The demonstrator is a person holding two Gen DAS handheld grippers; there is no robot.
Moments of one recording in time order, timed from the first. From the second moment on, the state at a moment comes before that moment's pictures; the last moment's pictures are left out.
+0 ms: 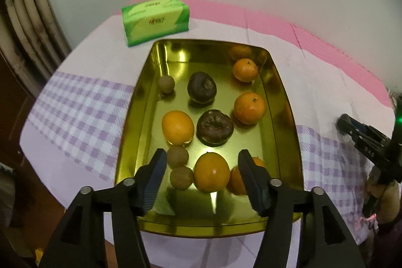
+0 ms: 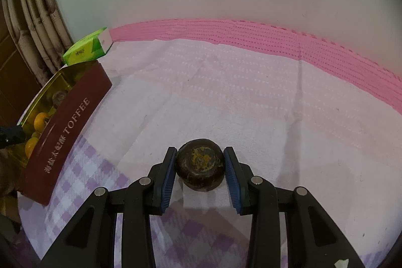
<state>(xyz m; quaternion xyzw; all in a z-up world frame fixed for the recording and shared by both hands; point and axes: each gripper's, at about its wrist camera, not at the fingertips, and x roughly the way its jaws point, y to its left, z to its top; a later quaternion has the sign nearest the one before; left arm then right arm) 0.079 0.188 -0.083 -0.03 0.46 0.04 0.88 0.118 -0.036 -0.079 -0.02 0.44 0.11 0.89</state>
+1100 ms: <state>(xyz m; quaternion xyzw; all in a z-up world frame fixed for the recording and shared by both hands) 0.070 0.218 -0.063 -0.06 0.44 0.10 0.89 0.043 0.104 -0.009 -0.05 0.40 0.28 0.87</state>
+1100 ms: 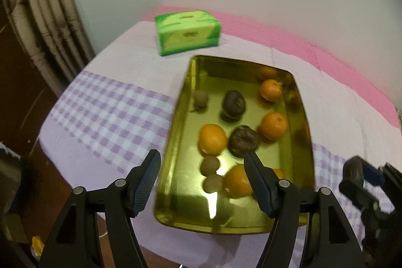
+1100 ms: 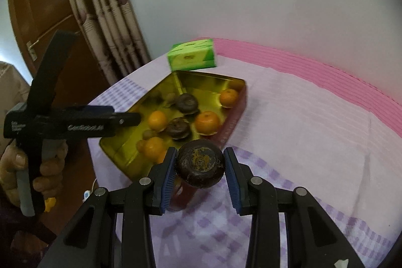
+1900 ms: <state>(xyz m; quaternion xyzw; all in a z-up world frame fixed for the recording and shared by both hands) 0.070 0.239 -0.060 -0.07 0.44 0.14 0.89 0.084 0.160 -0.049 -0.10 0.44 0.29 0.85</state>
